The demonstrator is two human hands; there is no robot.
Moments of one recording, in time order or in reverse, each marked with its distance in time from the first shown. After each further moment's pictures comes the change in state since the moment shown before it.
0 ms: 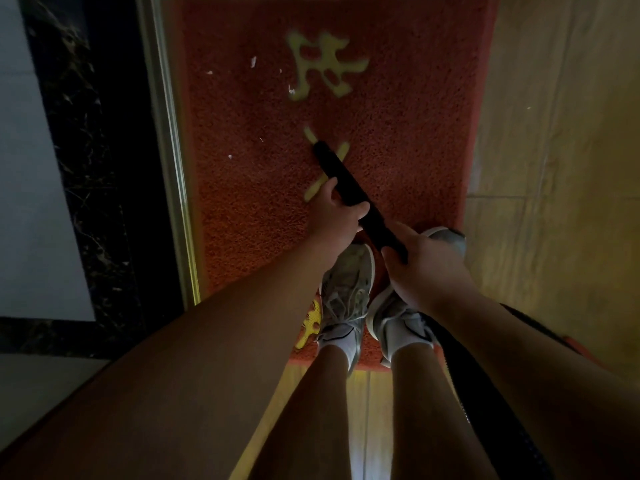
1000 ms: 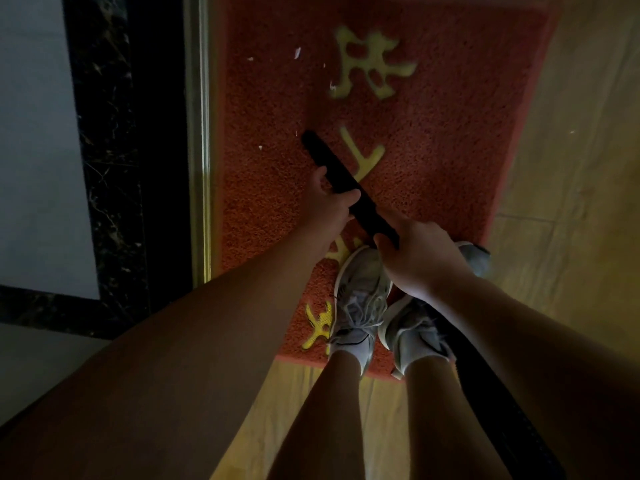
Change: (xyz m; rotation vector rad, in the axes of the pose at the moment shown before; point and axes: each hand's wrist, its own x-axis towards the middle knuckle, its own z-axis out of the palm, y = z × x) left_hand 0.014 0.015 -0.059 -0.123 0.072 0.041; right_hand 0.041 -0.047 0.012 -0.073 -0.122 -0.049
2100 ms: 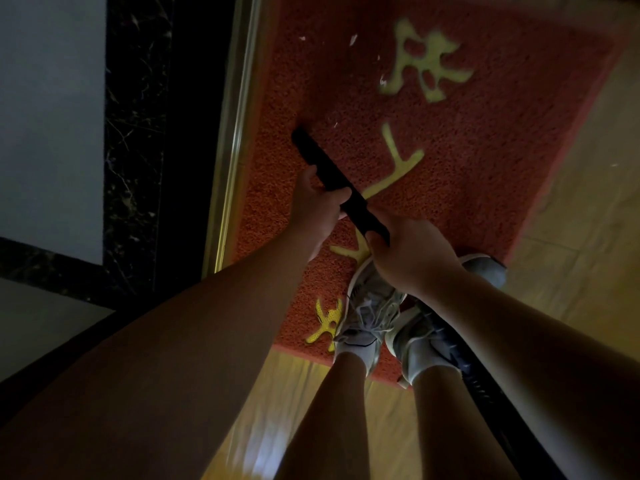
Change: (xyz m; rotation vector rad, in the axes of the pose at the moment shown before) left_hand 0.010 -0.009 -0.064 -0.088 0.088 0.026; right_hand 0.026 -0.045 0.028 -0.076 -0.114 -0.099
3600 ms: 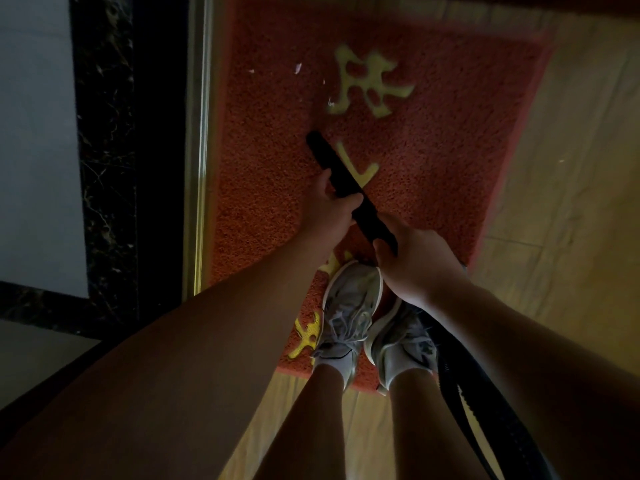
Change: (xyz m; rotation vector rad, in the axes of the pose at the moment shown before) left_hand -0.012 0.015 0.086 0.042 -0.092 0.019; right_hand -0.025 0.055 -0.045 0.056 0.086 0.061
